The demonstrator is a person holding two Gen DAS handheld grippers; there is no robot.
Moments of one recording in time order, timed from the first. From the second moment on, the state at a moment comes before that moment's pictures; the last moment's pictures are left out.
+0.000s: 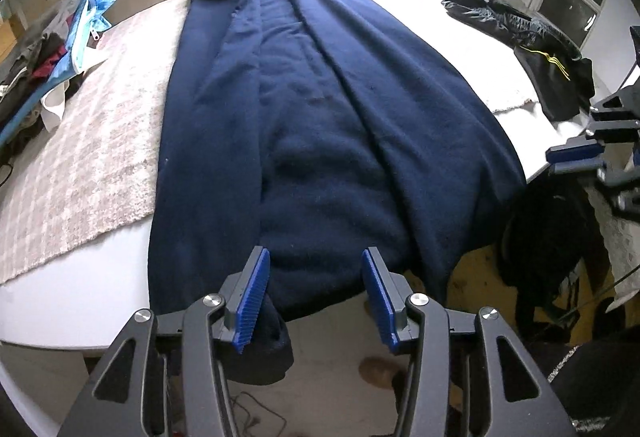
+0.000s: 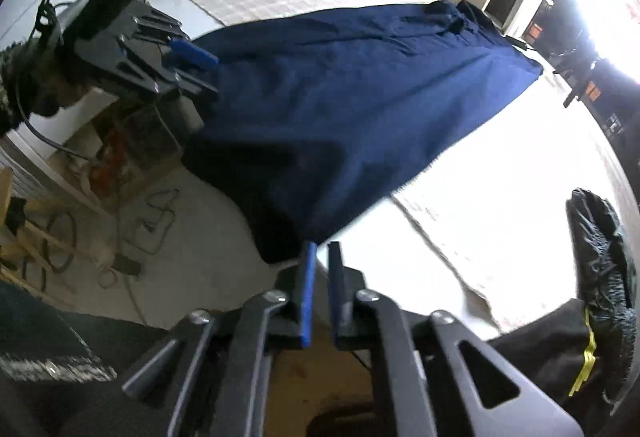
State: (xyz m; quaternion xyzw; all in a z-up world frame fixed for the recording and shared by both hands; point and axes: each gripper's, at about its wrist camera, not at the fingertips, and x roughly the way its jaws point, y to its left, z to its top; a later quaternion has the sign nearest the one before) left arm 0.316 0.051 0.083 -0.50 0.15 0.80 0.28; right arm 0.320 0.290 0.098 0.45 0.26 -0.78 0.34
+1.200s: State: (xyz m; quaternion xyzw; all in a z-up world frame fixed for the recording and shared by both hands) left arm 0.317 0.025 0.122 -0.51 -0.04 0.85 0.16; right arm -0.028 0.294 0.095 0.55 0.11 -0.76 0.32
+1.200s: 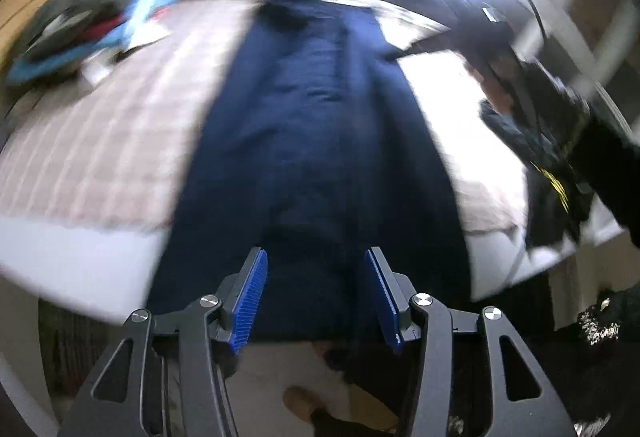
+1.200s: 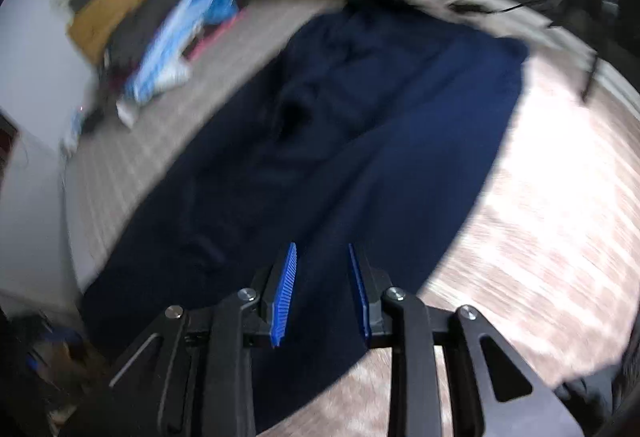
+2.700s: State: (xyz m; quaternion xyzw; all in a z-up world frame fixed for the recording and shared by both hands) left arm 0.360 0.042 0.108 -0.51 0.01 0.83 0.21; right arm -0.095 0.202 0.075 0.61 0.04 -0.72 0.33
